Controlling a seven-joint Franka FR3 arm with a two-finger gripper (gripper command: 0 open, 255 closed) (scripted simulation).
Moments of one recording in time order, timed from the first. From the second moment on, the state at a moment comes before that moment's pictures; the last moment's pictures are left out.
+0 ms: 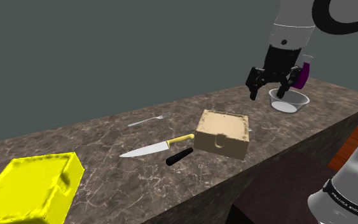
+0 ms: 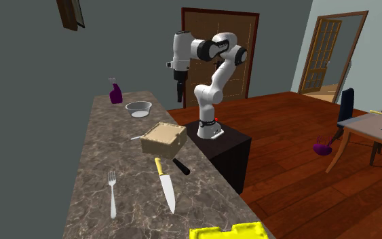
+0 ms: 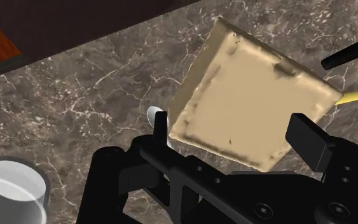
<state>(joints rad) -0.05 -0.82 0.30 -2.49 0.16 1.73 0.73</state>
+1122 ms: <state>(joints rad) -0.29 -0.31 0.86 -2.34 0.24 2.08 1.62</state>
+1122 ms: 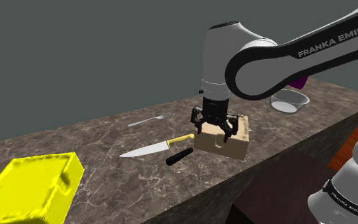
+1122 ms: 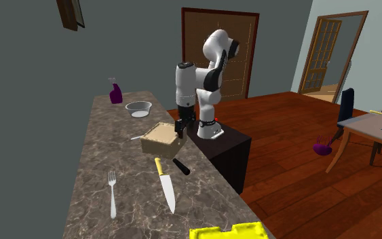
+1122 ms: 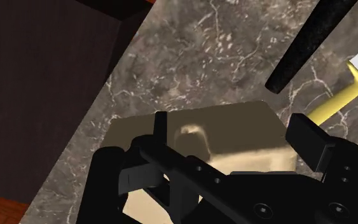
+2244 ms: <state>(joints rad) -0.21 0.41 0.87 -2.05 -0.37 2.24 2.45</state>
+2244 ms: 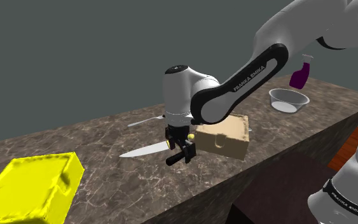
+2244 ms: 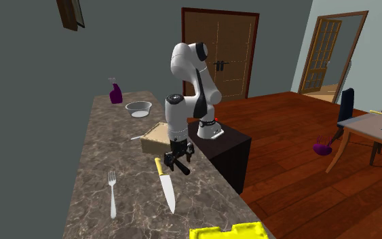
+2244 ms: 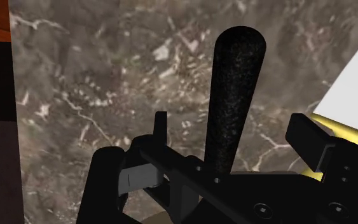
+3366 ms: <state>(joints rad) -0.20 0.42 0.86 -2.05 -0.39 2.26 2.46</state>
